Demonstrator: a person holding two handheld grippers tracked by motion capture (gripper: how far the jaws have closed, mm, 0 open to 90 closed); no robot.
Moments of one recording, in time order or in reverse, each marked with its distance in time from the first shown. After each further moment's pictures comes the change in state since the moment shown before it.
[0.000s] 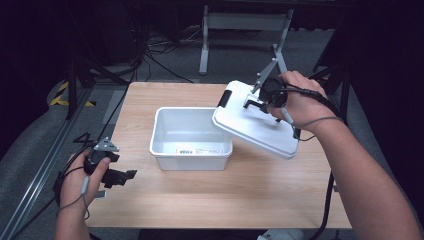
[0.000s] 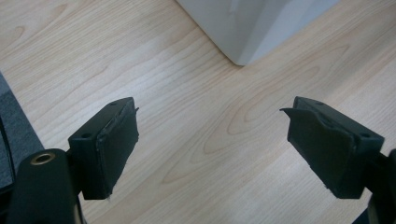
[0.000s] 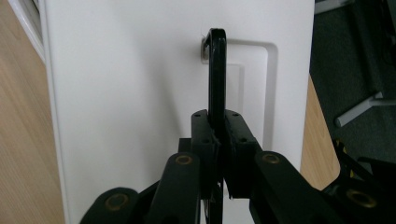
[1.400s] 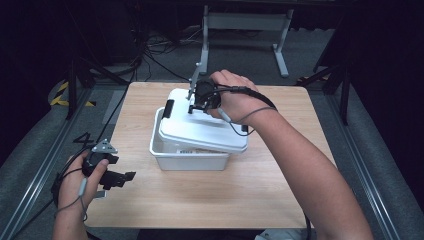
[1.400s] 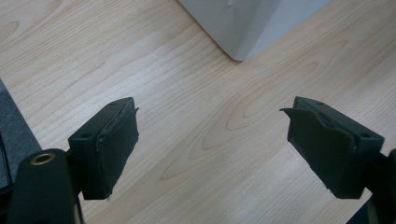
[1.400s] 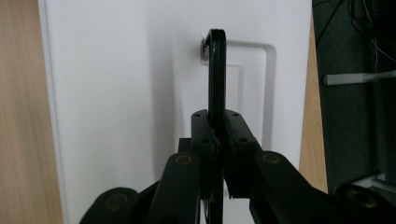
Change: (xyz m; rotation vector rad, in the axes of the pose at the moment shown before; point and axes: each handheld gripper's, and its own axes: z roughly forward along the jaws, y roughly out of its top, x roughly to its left) left arm 0.002 -0.002 0.002 -0.002 -0.018 0.004; right arm 0.047 0.124 0.037 -0.060 0.083 -0.251
